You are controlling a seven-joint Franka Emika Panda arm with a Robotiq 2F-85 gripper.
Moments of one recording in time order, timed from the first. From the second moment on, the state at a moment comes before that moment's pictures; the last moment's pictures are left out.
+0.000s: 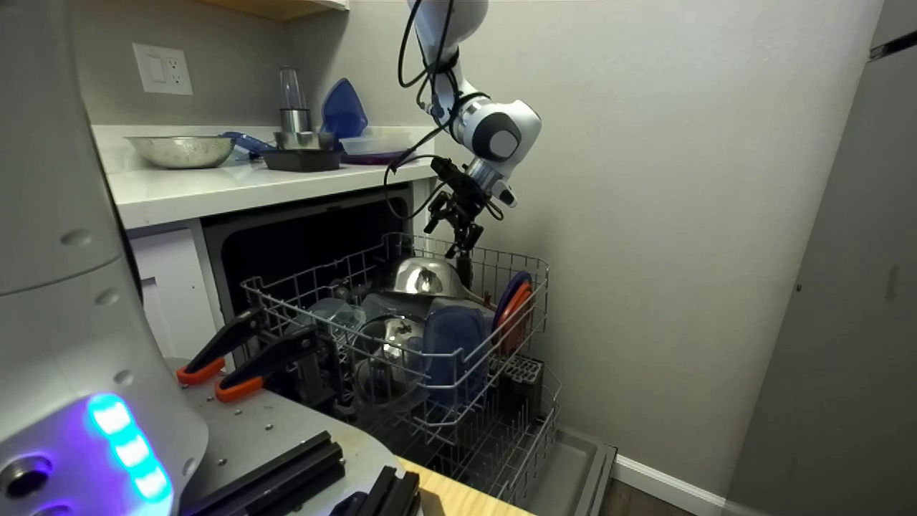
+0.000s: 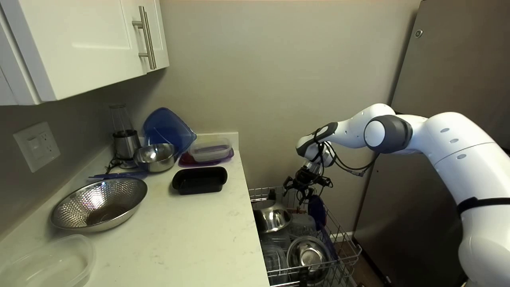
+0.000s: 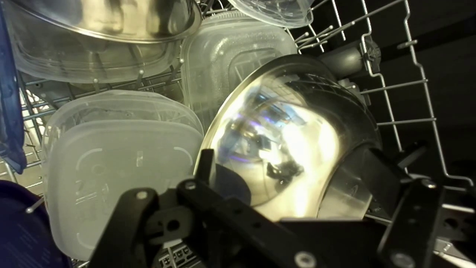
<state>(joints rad) -0.10 0.99 0.14 -1.39 0.52 2.09 0.01</state>
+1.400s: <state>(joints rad) -0.15 1.13 0.19 -1.42 0.68 2.18 -0.01</state>
